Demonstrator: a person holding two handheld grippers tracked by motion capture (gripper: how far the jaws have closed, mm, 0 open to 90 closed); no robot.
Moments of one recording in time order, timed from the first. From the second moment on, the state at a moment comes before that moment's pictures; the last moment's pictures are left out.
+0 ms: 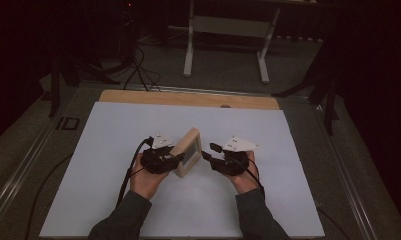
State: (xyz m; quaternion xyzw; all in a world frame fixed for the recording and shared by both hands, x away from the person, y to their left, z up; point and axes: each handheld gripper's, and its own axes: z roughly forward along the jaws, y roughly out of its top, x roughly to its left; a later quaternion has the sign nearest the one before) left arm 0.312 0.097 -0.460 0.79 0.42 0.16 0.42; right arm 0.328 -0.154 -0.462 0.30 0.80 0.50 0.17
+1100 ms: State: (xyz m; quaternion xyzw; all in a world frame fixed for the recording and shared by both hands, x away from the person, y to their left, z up) left arm 0.298 0.083 -0.461 0.80 0.38 0.19 0.42; right arm 0.332 -0.152 -0.442 0.30 0.78 0.51 0.19
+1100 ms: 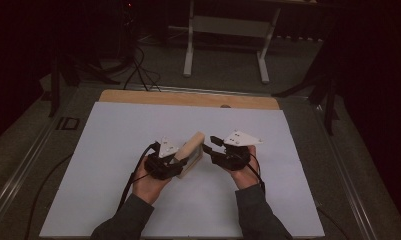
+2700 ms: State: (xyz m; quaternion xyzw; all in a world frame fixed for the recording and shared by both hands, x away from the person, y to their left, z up) left arm 0.292 0.082 -0.464 0.81 0.36 0.20 0.42; right arm 0.386 -0.108 -0.449 0.32 0.80 0.46 0.21
